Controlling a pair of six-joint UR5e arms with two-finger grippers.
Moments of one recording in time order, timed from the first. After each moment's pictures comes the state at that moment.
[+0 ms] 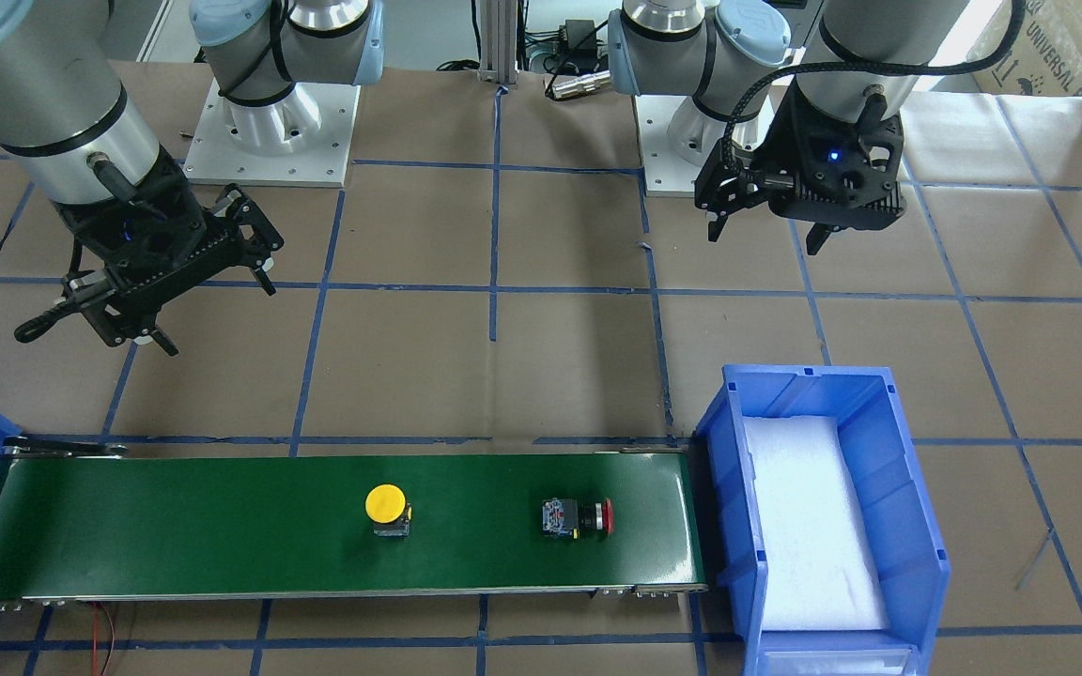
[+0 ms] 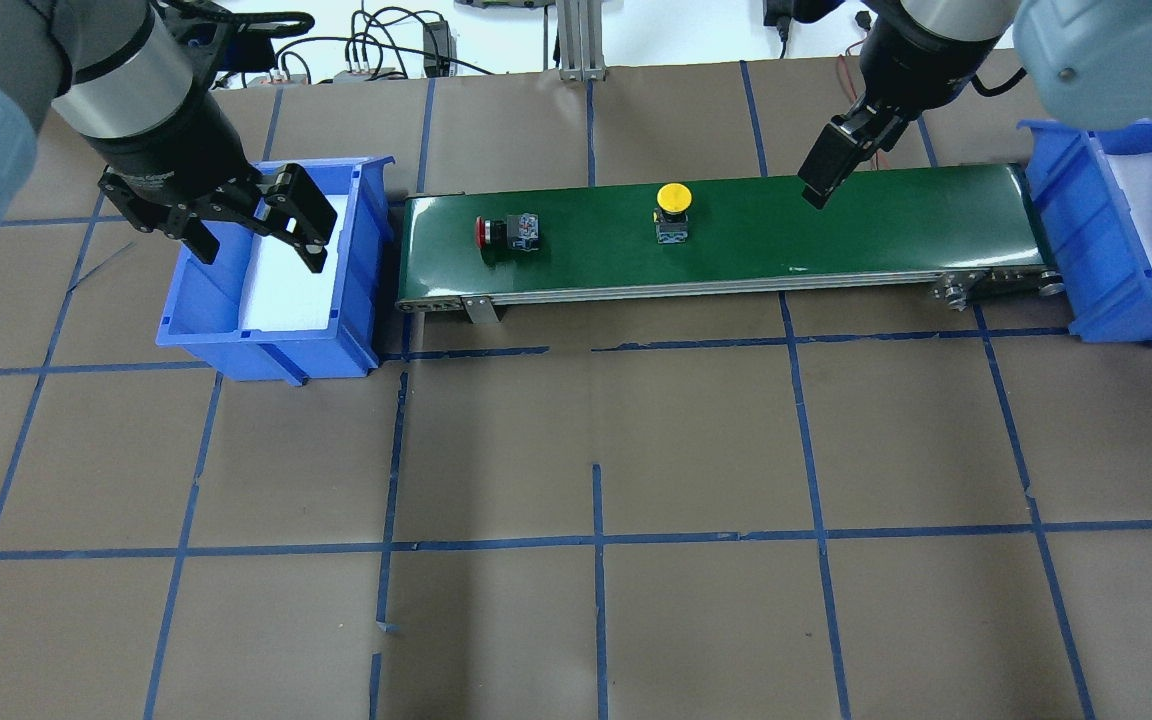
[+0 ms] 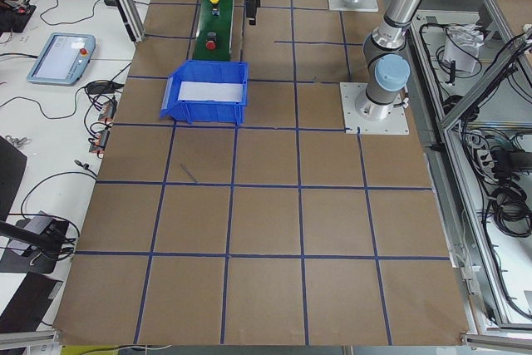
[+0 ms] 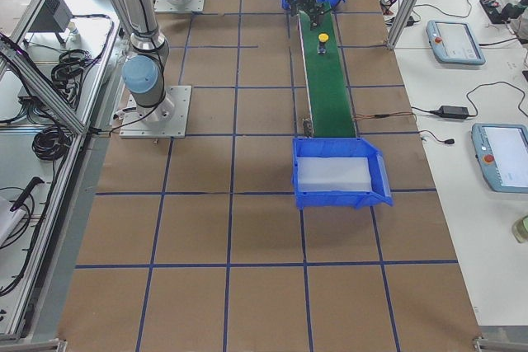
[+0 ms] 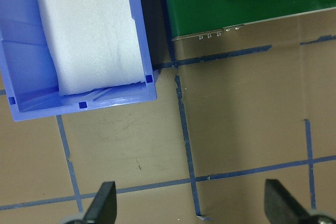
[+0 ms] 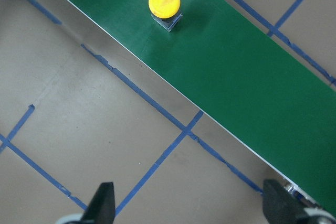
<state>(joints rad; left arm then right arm) -1.55 -1.56 -1.58 -1.59 1.57 0.17 1.55 -1.45 1.49 -1.66 -1.49 -0.62</state>
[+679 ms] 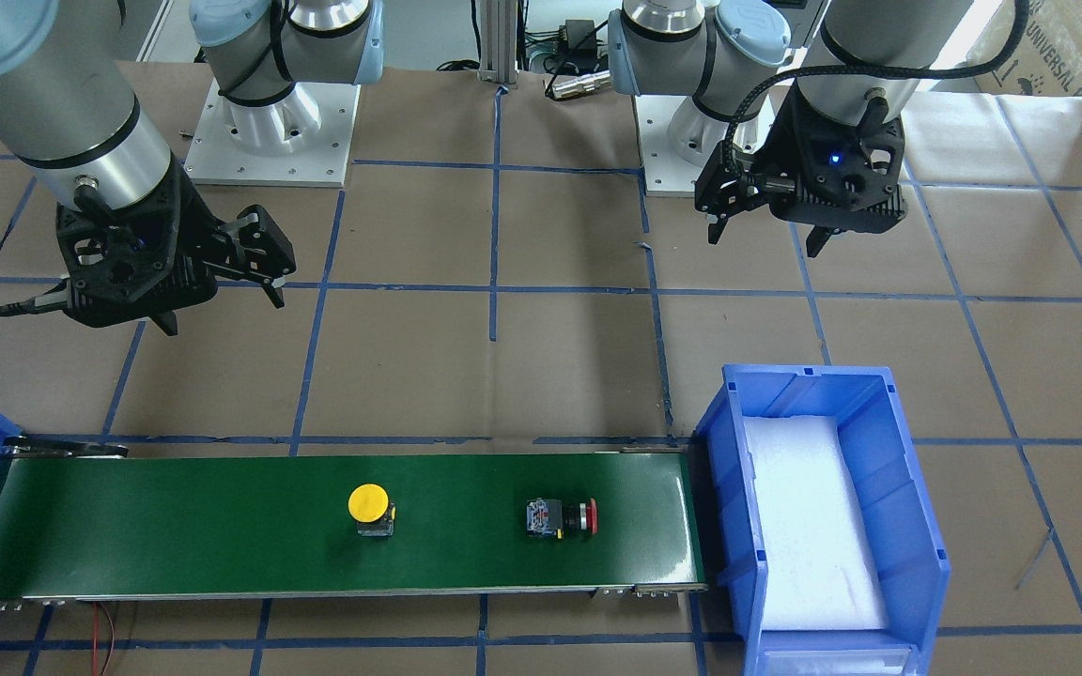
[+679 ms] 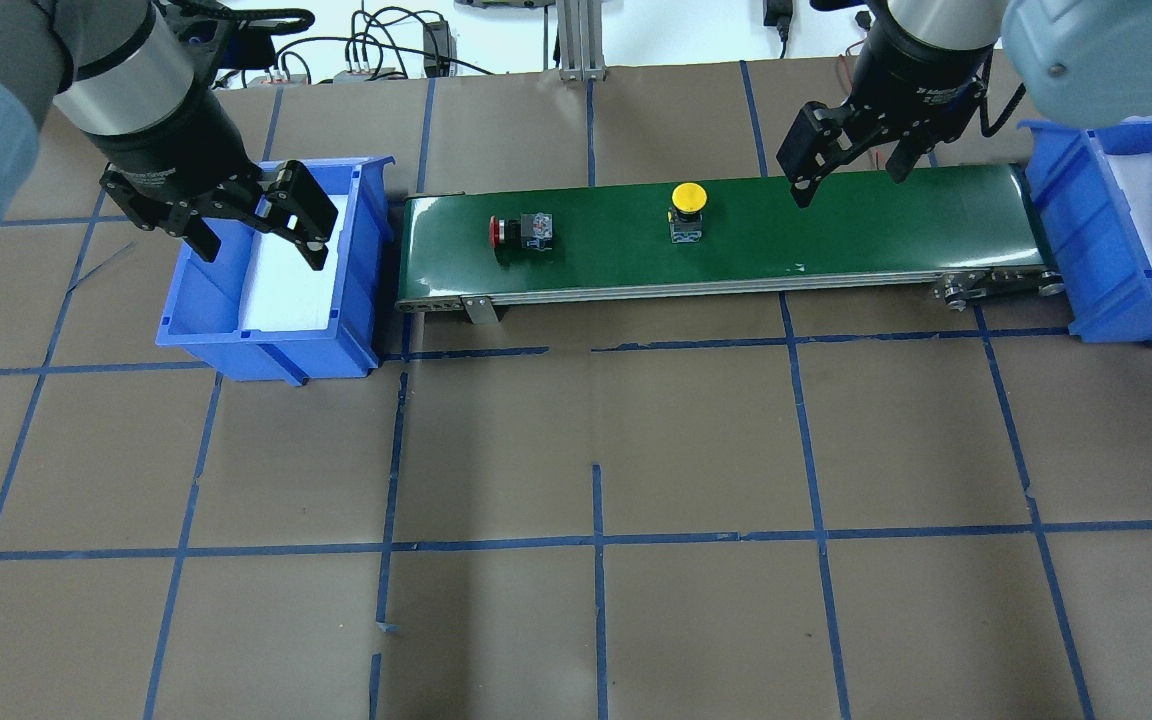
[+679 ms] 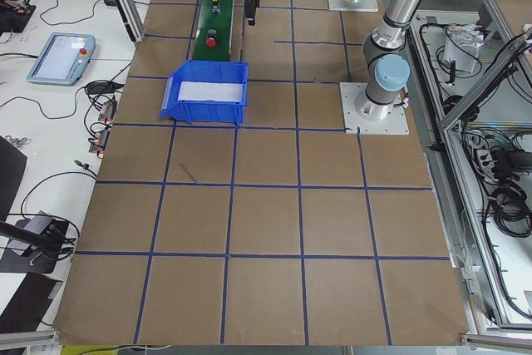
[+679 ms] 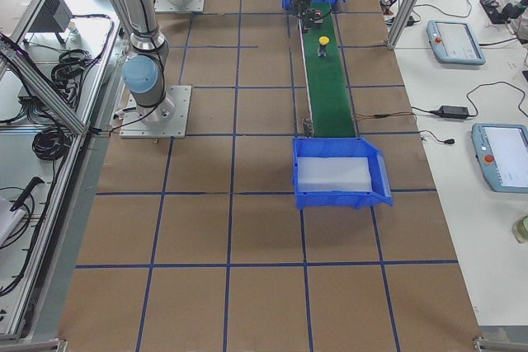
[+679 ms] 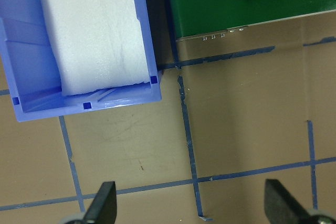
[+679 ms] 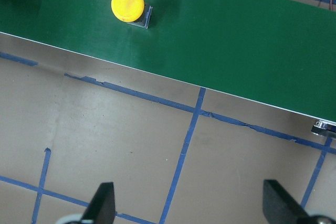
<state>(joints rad) -1.55 -1.56 -1.57 -1.59 1.57 0.16 1.56 -1.44 1.49 -1.64 -1.50 -0.30</state>
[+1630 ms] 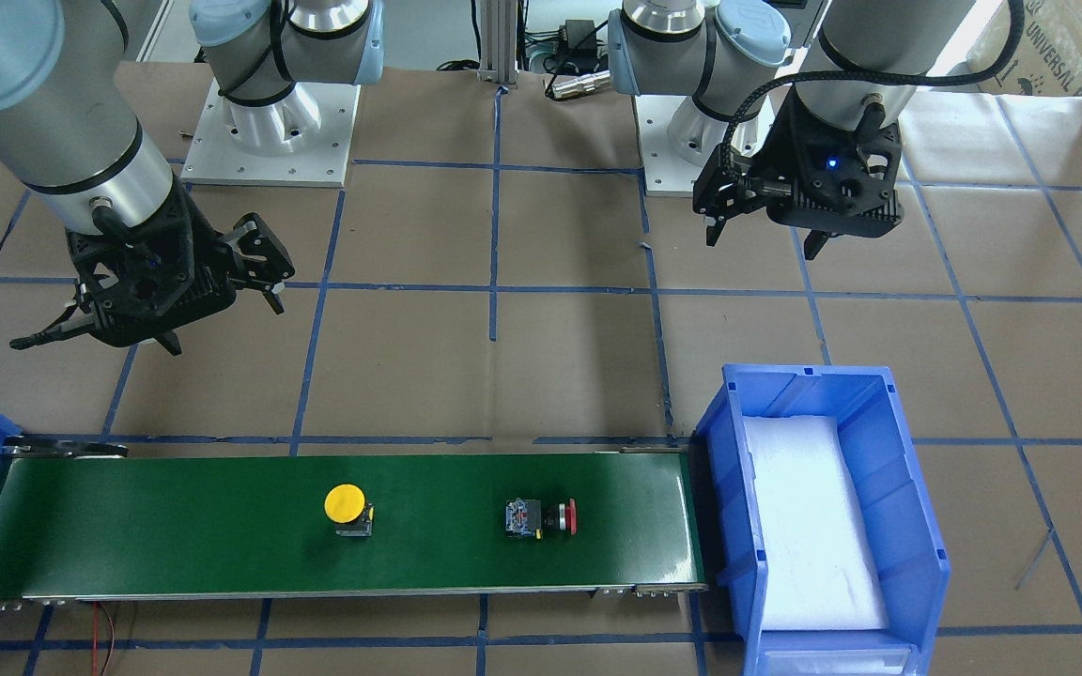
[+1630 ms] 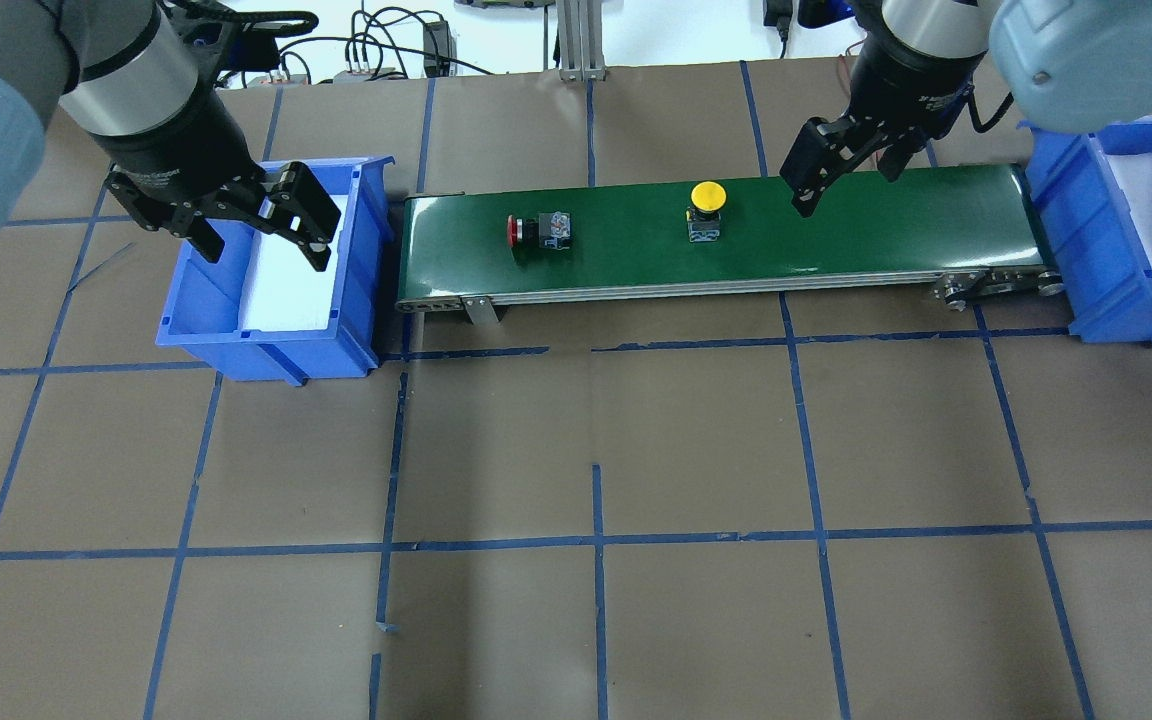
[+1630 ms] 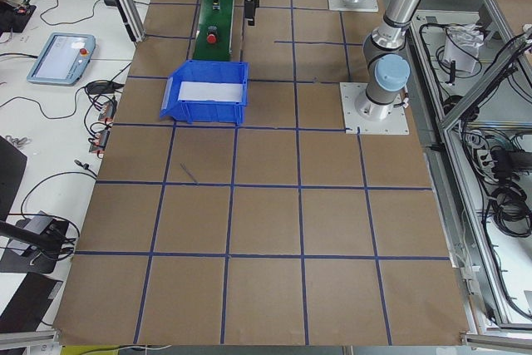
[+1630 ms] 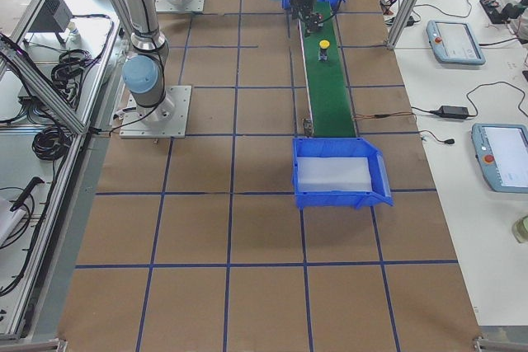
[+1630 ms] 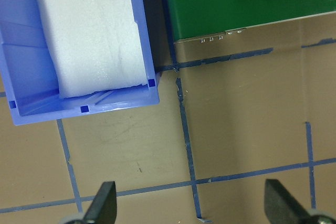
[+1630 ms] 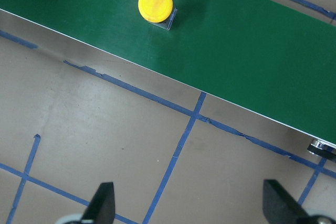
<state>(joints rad) -1.55 -1.57 -1.57 -1.59 1.57 0.17 1.55 -1.41 1.50 -1.65 -1.50 -0.49</state>
